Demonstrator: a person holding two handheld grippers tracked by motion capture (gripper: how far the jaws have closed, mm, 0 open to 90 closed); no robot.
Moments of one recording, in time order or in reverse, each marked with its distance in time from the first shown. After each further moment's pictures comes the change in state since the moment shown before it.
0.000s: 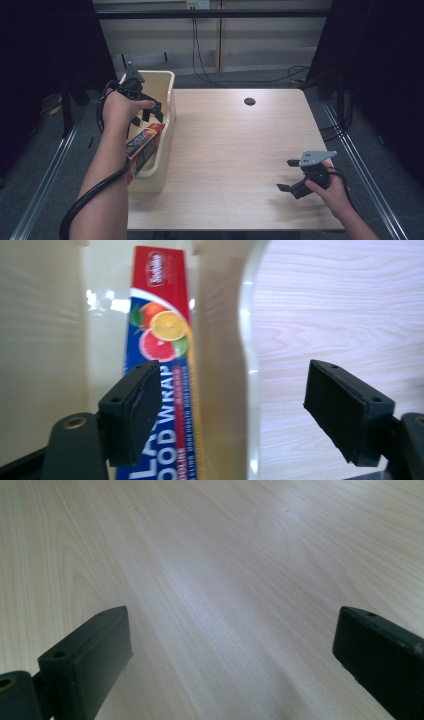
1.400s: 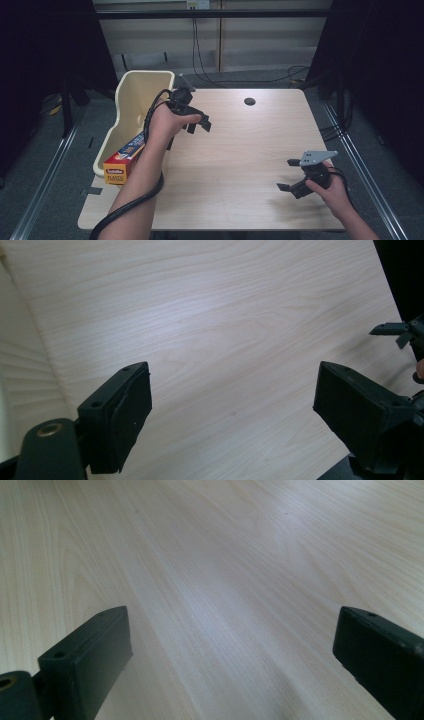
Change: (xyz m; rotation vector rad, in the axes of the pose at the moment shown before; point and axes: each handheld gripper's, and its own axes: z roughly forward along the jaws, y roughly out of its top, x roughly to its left) left arm -0.092 -0.018 0.054 -0.048 -0.196 0.317; right arm 0.000 0.000 -0.001 -0.008 0.004 0.003
